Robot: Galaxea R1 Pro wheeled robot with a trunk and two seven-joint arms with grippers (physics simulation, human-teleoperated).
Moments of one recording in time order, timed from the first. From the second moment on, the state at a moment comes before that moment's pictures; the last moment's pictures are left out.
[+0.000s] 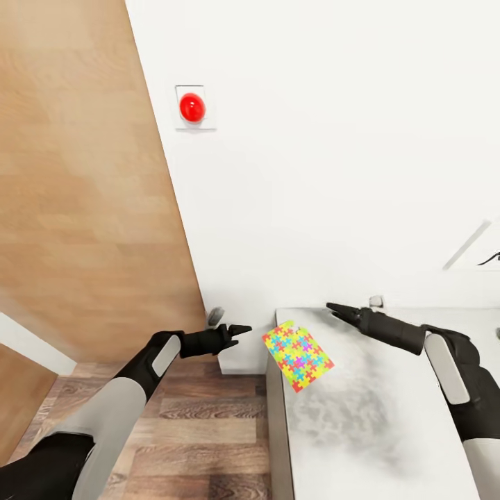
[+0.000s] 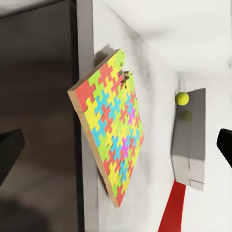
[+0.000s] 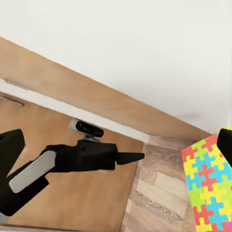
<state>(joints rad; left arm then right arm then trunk) -0.88 -0.04 -0.08 -0.49 0.54 0.73 -0.72 -0.58 -0.28 -0.16 -1.28 -0.63 0.97 0.86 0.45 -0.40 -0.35</state>
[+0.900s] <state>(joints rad) -0.88 -0.05 -0.08 -0.49 0.54 0.72 -0.73 -0.28 -0.27 -0.36 -1.48 -0.62 0.71 1.33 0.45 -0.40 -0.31</state>
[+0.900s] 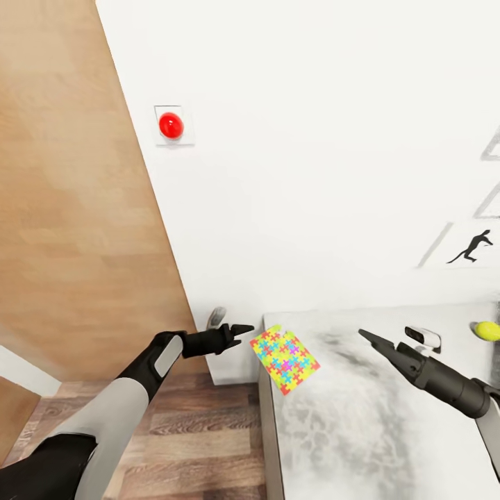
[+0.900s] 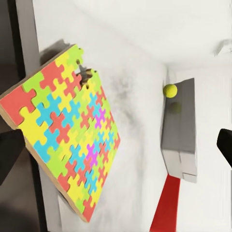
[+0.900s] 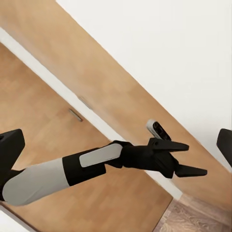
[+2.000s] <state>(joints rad) -0.88 -0.04 -0.07 -0.48 0.55 0.72 -0.81 -0.27 -0.27 -0.36 -1.48 -0.61 0.70 1.33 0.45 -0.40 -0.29</state>
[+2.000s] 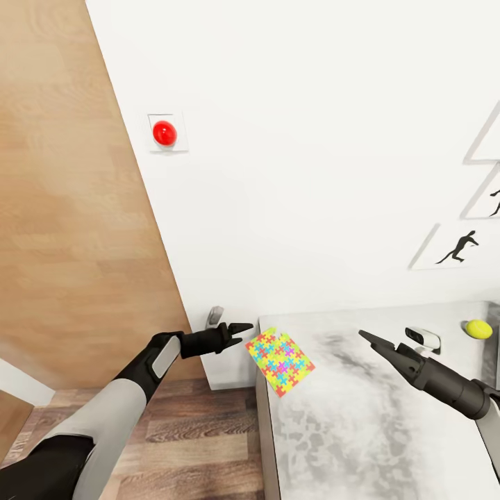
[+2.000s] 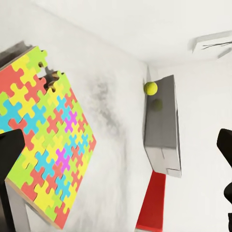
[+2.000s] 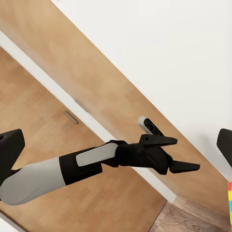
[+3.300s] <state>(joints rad) -0.88 0.00 -0.07 -0.49 0.55 0.73 -0.82 -0.27 -0.27 -0.36 -1.47 -0.61 0.71 1.32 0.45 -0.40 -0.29</state>
